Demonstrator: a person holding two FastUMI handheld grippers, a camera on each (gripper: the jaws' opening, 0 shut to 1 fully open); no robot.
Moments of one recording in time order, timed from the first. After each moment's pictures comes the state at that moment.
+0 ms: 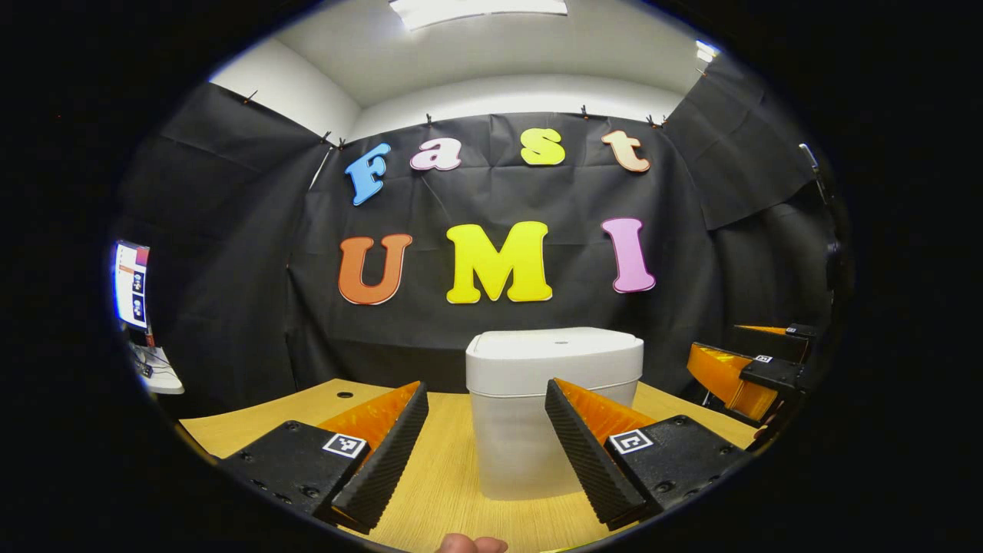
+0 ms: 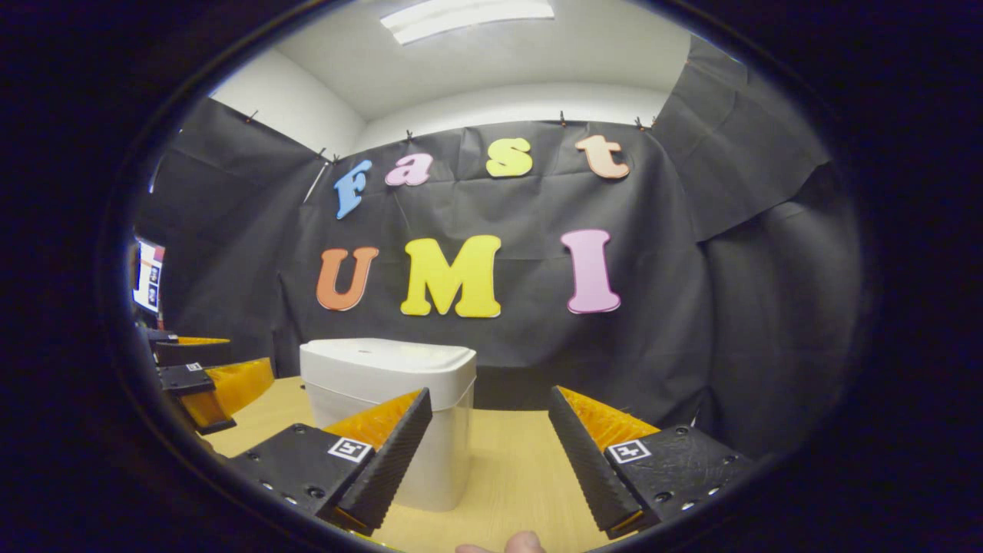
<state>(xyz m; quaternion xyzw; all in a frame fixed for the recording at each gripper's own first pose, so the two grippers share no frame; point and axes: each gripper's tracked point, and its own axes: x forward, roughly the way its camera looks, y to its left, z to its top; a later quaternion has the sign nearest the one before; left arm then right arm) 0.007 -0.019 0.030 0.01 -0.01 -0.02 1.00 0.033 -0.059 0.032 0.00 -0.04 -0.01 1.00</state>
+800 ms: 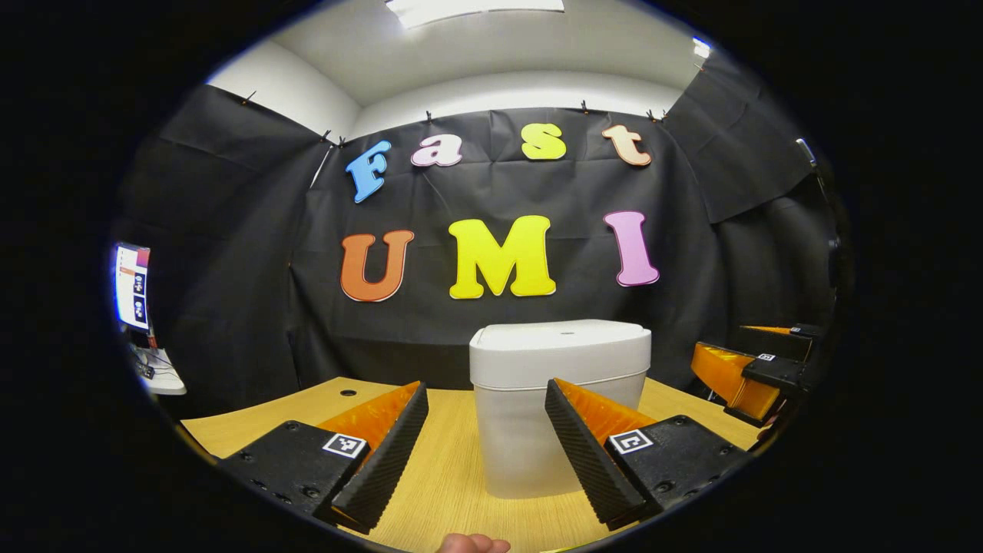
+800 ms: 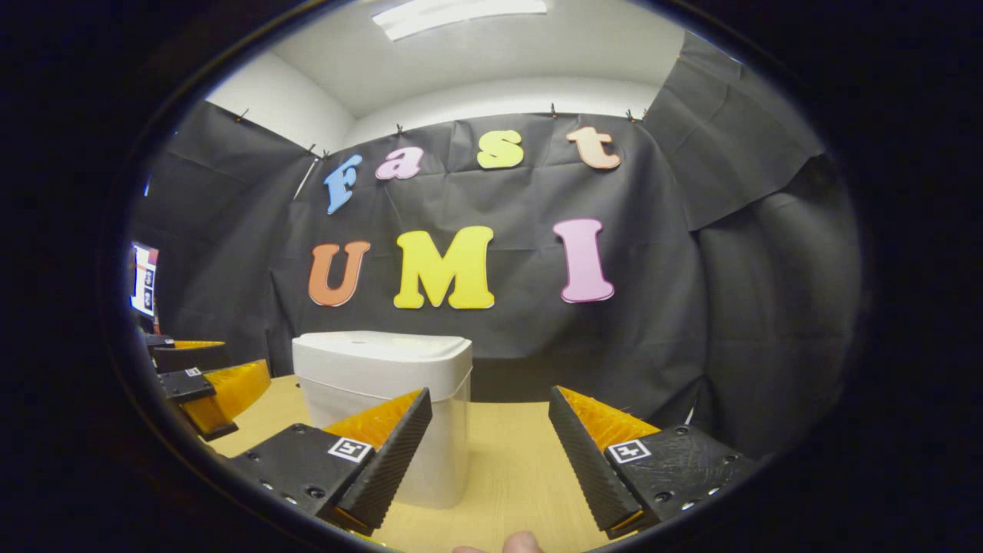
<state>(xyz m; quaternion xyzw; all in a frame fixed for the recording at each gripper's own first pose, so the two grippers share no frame) 0.011 -0.015 0.019 0.01 0.00 -0.01 1.00 0.035 -0.058 0.020 0.01 -0.02 -0.02 1.00</state>
